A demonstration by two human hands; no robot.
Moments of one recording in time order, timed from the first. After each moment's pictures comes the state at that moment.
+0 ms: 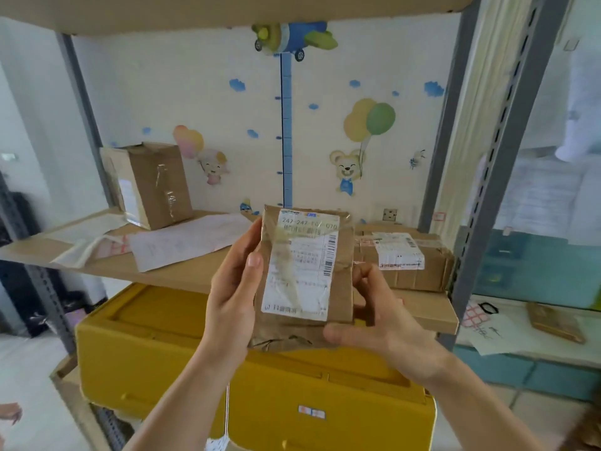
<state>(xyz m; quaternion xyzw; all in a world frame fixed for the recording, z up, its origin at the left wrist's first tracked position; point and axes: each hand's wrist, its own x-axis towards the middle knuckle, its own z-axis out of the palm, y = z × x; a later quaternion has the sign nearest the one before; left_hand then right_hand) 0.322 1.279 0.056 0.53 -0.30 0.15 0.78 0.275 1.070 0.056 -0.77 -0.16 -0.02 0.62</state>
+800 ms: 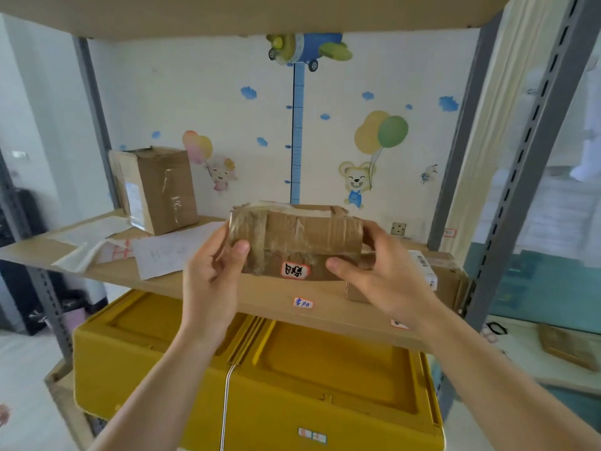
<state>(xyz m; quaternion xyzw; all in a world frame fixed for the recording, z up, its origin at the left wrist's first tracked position) 0.361 1.306 0.075 0.64 -0.21 0.27 0.69 0.326 1.083 0.118 -0.88 -0.10 -0.21 0.42</state>
